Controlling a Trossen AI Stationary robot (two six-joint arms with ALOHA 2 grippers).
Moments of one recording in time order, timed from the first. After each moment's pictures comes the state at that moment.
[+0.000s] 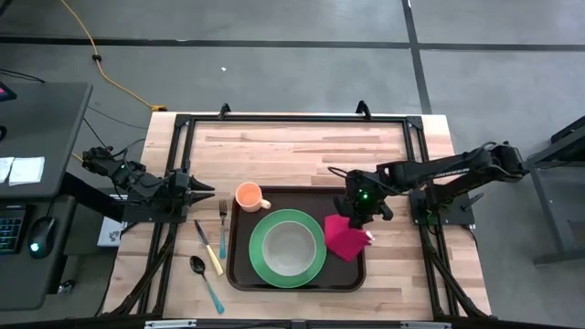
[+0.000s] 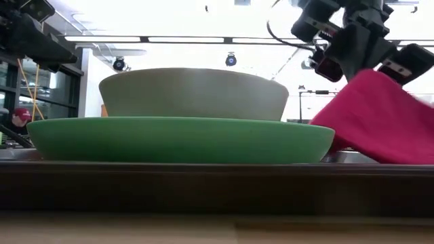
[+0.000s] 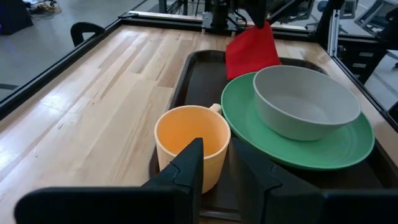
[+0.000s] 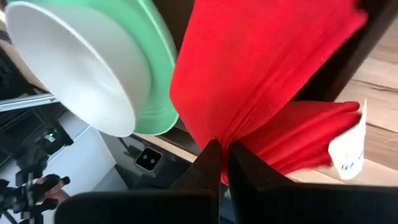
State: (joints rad) left arm -0.50 0.01 0.35 -0.70 -0.56 -0.27; right arm 0.04 1.28 0.81 -0.55 -0.49 1.60
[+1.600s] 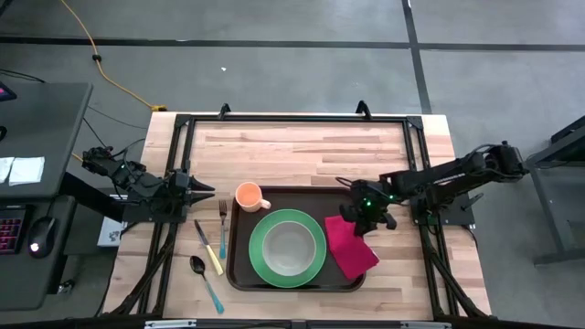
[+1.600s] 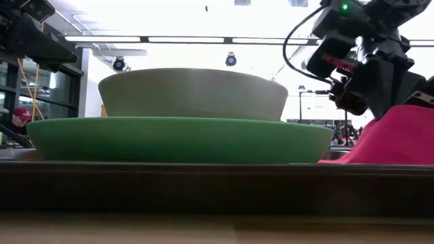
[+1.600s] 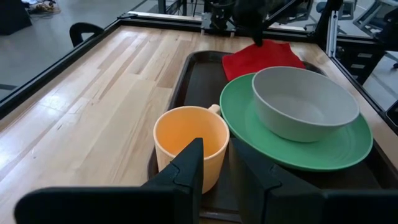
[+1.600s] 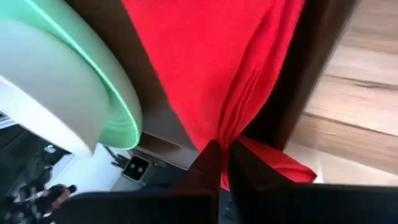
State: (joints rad) left arm -0.50 0.01 0.35 -0.70 -0.55 -0.27; right arm 0.06 1.28 0.57 -0.29 -0.54 1.75
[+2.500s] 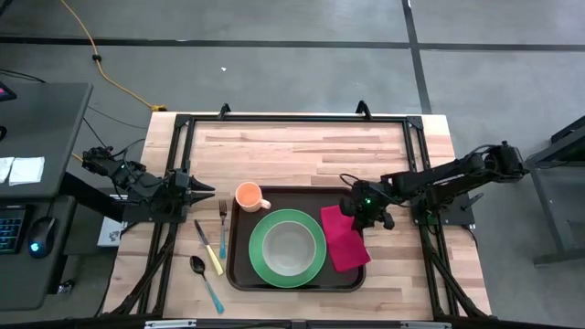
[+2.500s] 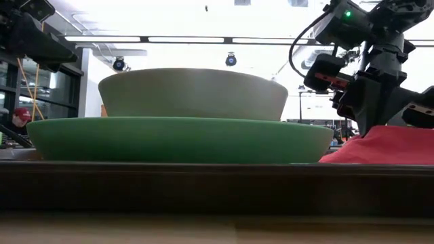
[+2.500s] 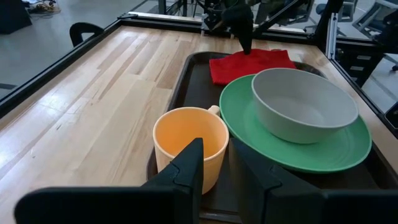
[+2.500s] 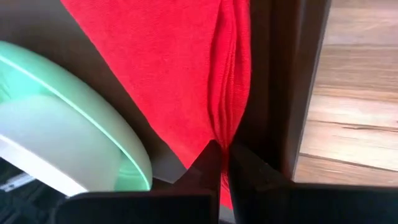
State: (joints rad) left arm -0.50 0.01 0.35 -0.70 -0.55 -0.27; right arm 0.06 1.28 0.53 -0.25 -0.39 1.87
